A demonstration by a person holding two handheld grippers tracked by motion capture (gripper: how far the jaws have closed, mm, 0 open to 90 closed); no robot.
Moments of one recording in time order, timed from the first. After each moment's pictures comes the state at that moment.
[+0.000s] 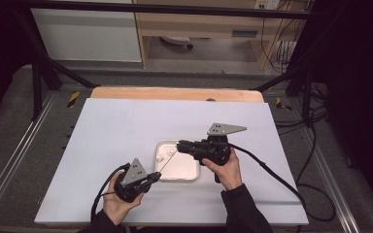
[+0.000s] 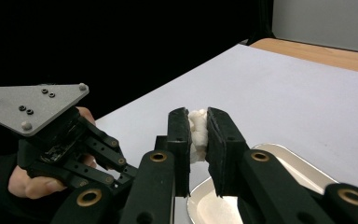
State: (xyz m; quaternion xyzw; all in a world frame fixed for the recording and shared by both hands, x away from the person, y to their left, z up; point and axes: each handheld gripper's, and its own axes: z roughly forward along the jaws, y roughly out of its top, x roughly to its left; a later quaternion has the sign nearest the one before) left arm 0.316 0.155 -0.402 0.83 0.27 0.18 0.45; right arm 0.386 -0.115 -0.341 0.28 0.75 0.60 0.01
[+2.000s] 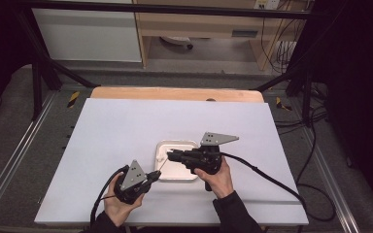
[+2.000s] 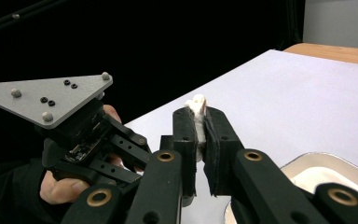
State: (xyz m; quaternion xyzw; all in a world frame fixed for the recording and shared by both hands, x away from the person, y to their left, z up) left arm 0.310 0.153 -0.402 0.82 0.27 0.20 0.46; right arm 0.371 -0.096 -0.360 0.25 0.73 0.63 -0.02
